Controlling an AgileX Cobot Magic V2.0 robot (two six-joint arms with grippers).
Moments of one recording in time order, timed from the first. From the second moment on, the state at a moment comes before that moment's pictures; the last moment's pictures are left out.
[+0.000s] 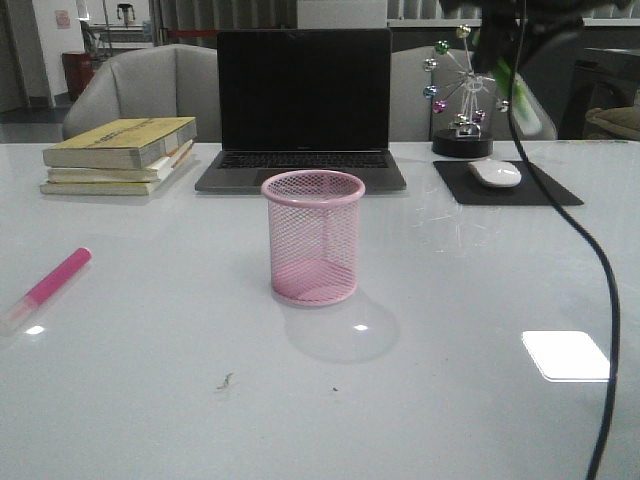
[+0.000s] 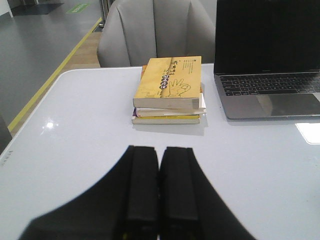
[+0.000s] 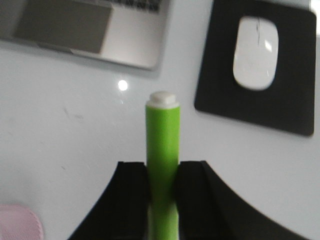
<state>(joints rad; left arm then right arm) -0.02 0.88 -0.55 -0.02 -0.04 0.06 0.22 1.78 -1.58 -0.03 0.60 0.10</state>
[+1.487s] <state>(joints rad) -0.02 0.88 -0.55 -0.02 -0.04 0.06 0.52 1.82 -1.05 -0.14 -0.49 0.10</state>
